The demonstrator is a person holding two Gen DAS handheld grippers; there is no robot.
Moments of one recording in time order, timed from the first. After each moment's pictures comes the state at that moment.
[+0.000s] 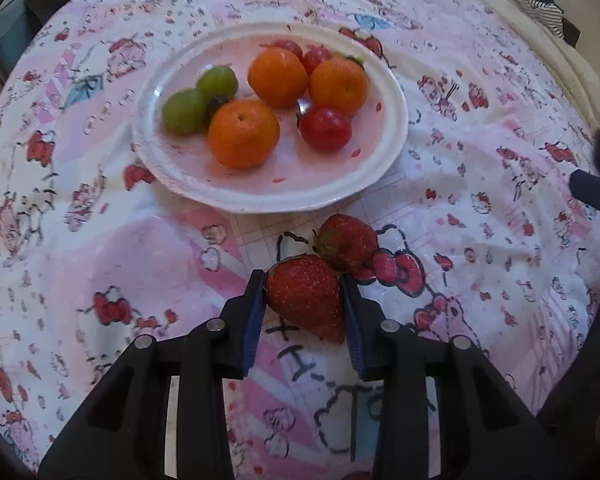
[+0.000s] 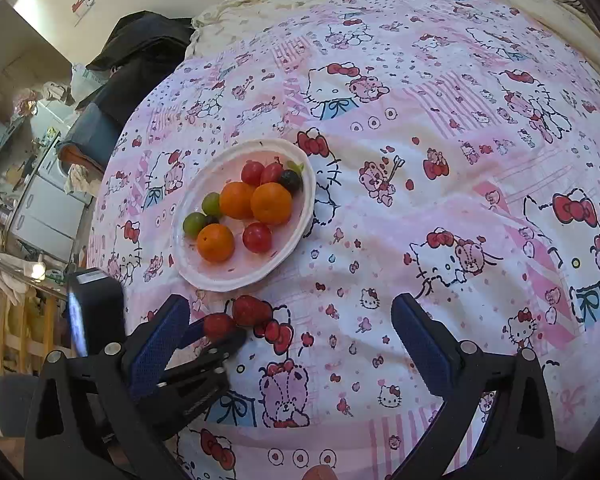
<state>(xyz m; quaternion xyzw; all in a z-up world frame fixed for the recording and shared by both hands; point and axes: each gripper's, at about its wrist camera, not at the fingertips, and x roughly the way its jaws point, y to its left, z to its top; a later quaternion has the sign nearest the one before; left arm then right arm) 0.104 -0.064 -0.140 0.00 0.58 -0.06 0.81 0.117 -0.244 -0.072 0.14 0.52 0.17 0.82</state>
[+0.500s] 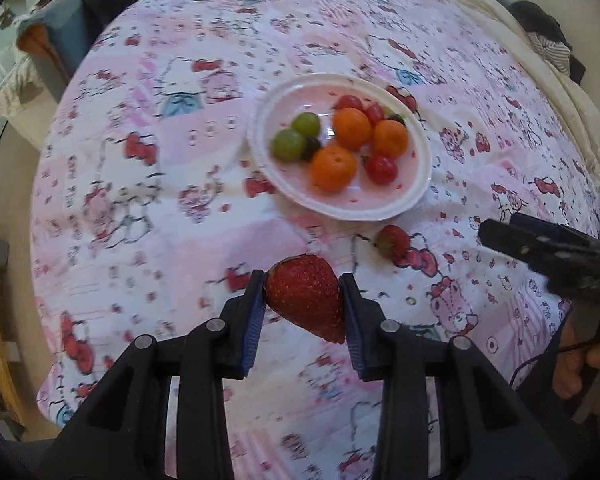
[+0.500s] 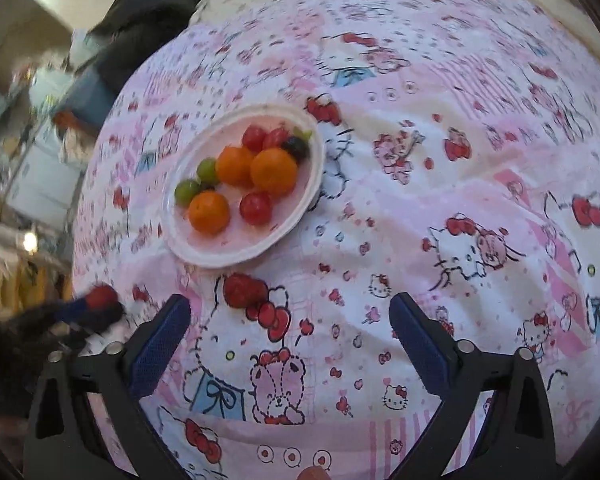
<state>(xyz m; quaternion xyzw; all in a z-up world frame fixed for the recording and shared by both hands) 0.073 0.007 -0.071 -0.02 0.57 -0.03 0.82 0.121 -0.221 -0.093 0.09 0.56 0.19 0.81</state>
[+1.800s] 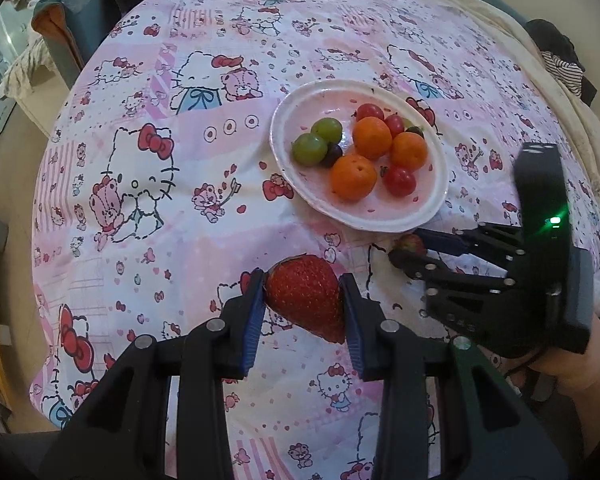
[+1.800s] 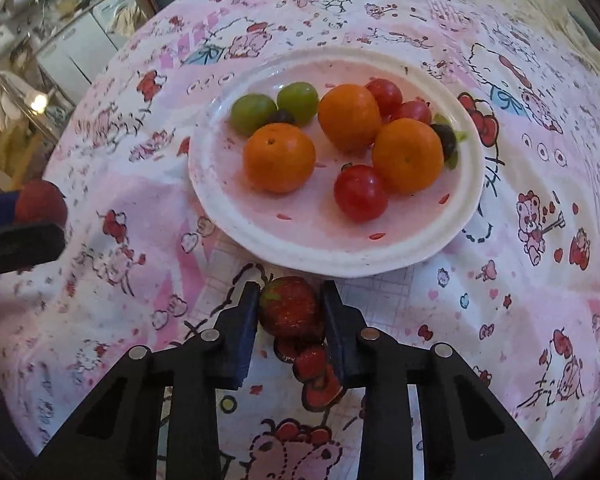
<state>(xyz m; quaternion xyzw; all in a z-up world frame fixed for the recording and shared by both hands) 0.077 0.018 -0.077 -0.05 0.56 -0.01 0.83 0.136 -0.129 -0.148 -0.10 0.55 0.31 0.77</state>
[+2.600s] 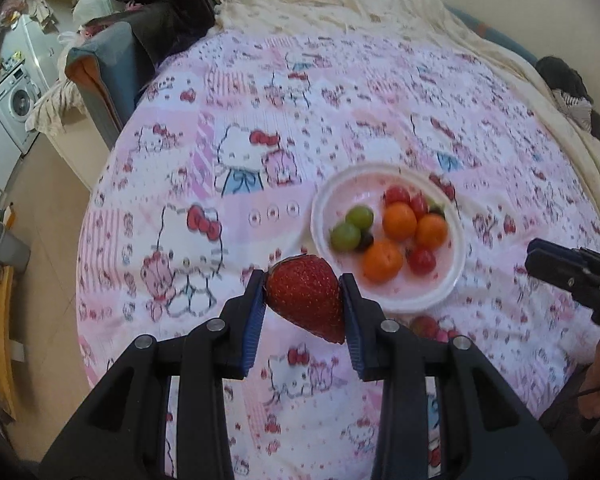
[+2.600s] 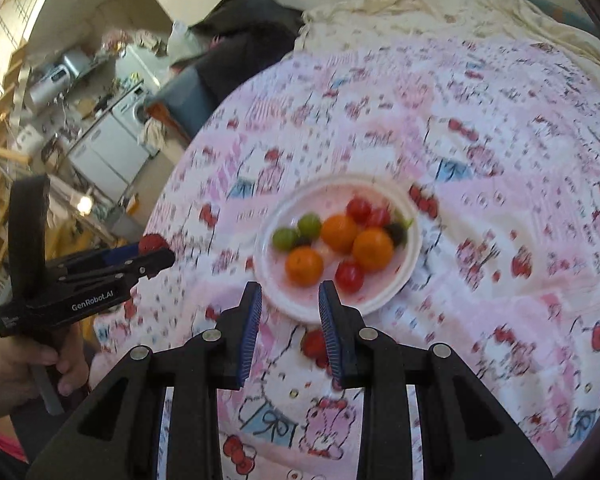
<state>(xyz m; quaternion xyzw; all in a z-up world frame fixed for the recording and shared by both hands) 0.106 0.041 -0.027 -0.04 0.48 0.03 0.87 0.138 -0.195 -0.029 0.07 0.46 0.33 0.82</state>
